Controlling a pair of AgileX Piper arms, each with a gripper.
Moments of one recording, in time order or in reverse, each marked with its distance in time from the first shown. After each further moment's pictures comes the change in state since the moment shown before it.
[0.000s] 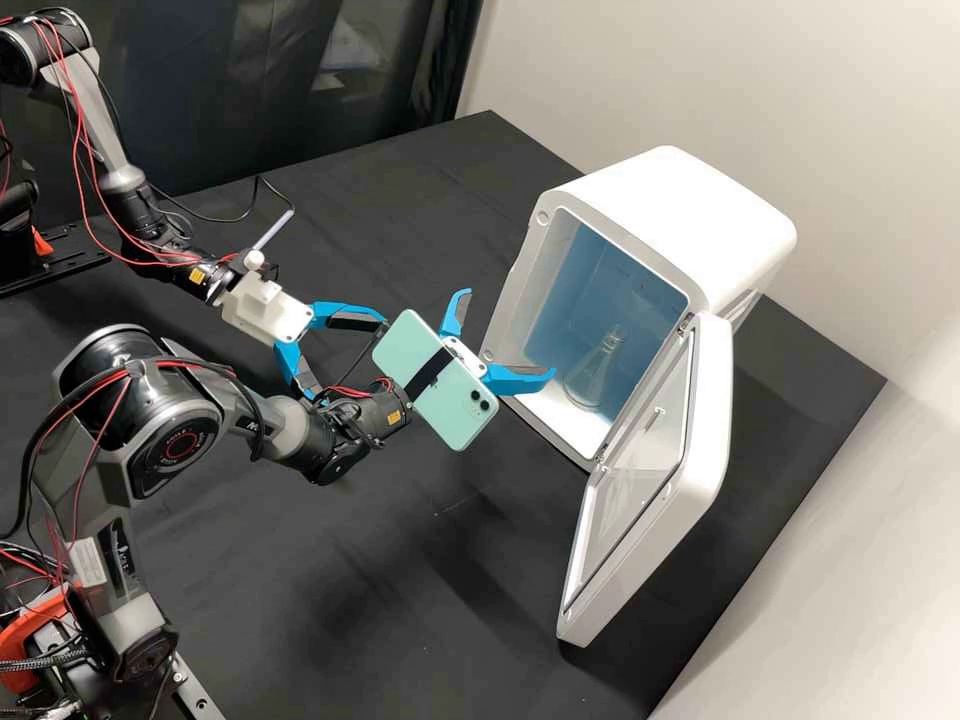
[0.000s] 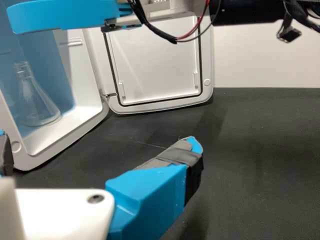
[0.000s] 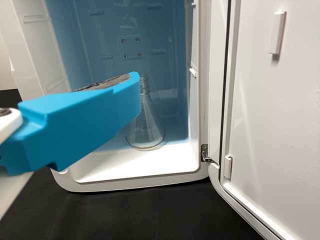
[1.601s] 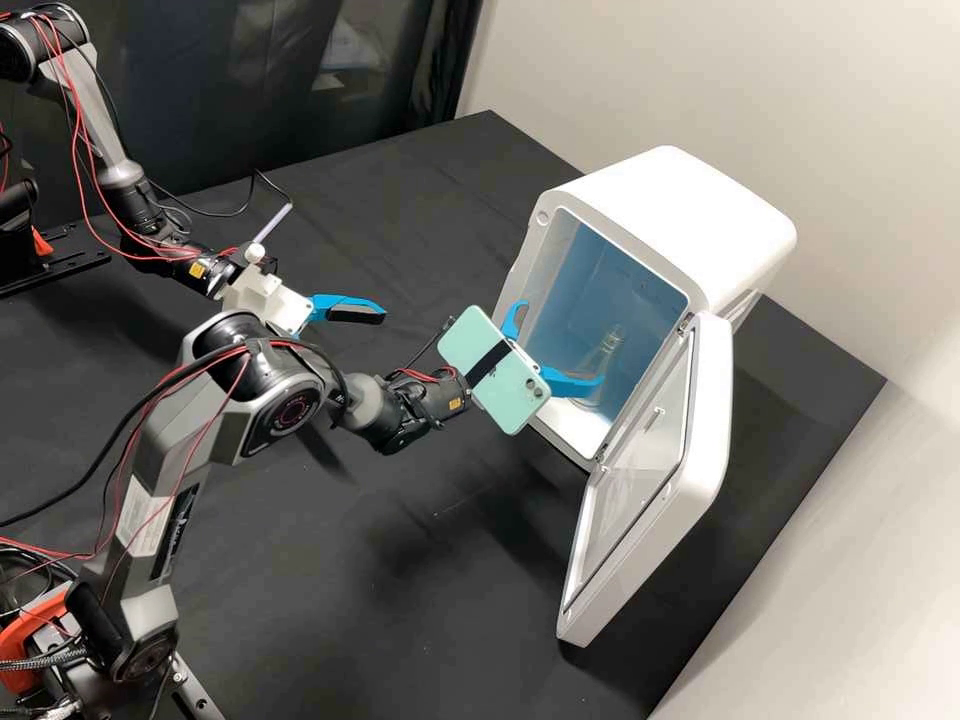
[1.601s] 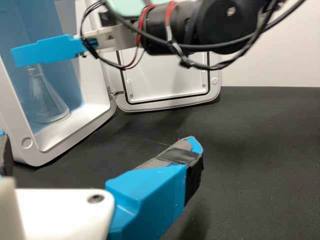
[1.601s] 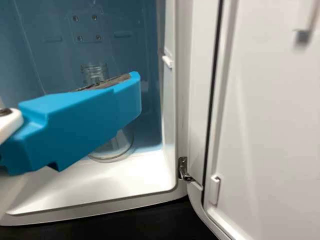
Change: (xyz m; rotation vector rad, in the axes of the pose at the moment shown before) left arm -0.004 0.001 -0.006 -0.004 0.018 -0.001; right arm 0.097 -0.017 0.030 -0.057 -0.116 0.039
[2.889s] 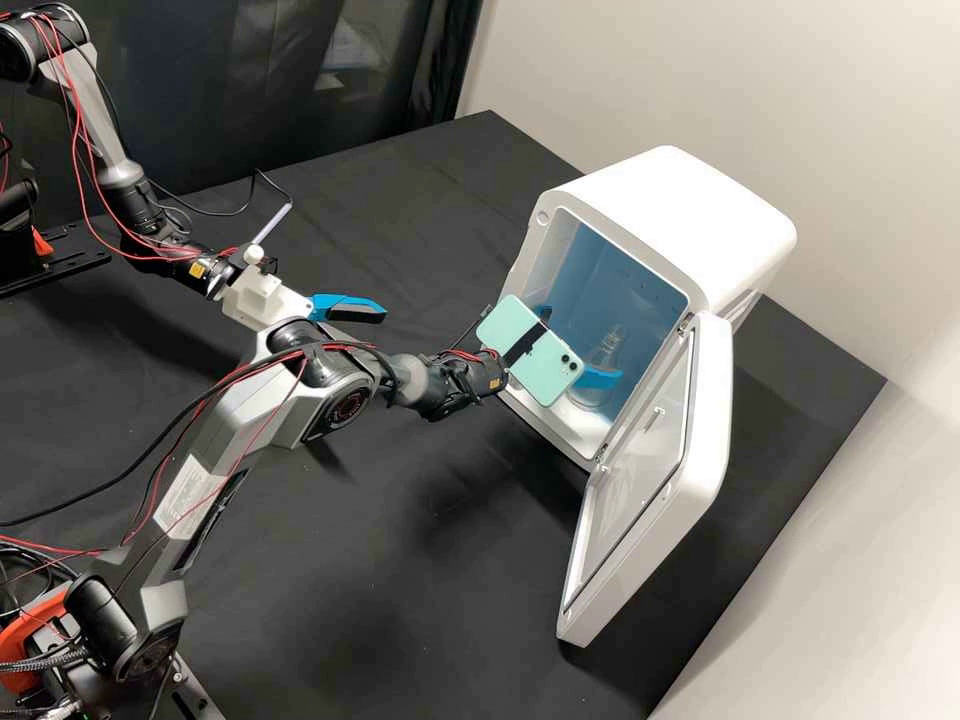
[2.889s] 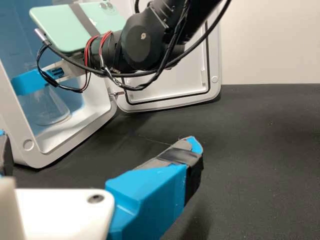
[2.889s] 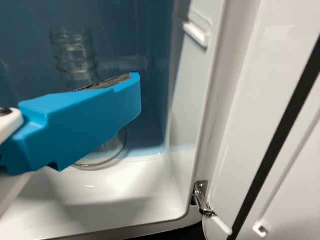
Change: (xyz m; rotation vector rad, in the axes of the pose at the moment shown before) left arm 0.000 0.000 0.000 0.020 0.000 0.000; right arm 0.082 -0.027 0.005 -0.057 -0.092 -0.066
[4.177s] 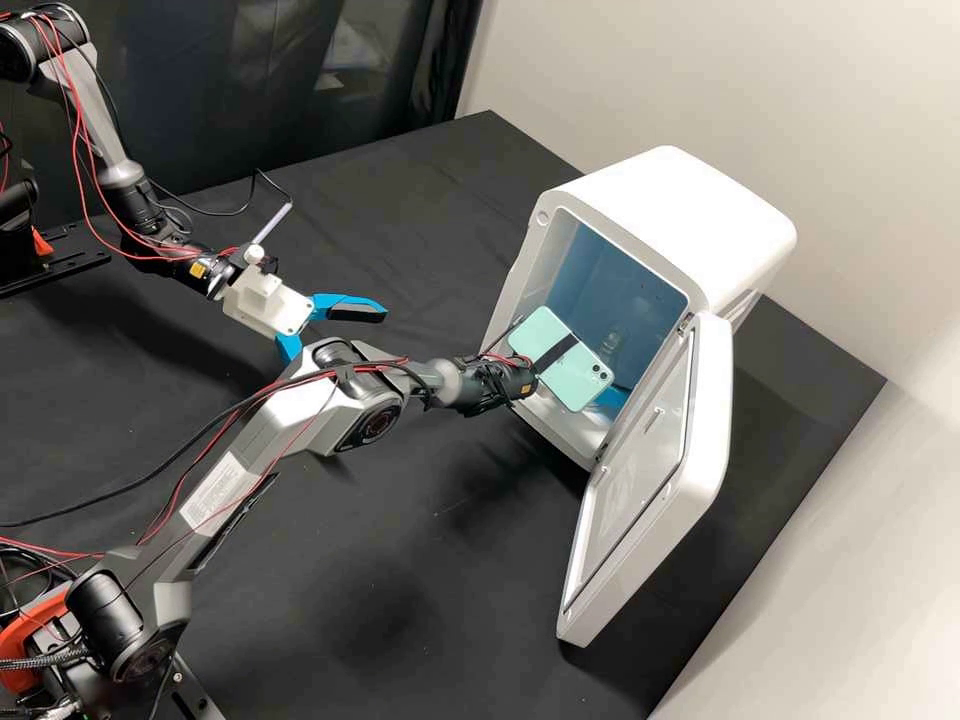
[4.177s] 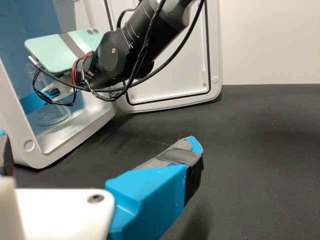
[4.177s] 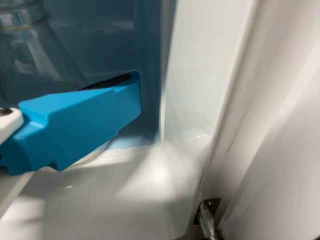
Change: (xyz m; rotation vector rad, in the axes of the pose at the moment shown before) left arm 0.000 0.000 -0.001 0.002 0.002 0.000; right arm 0.056 -0.010 0.019 0.012 -0.093 -0.096
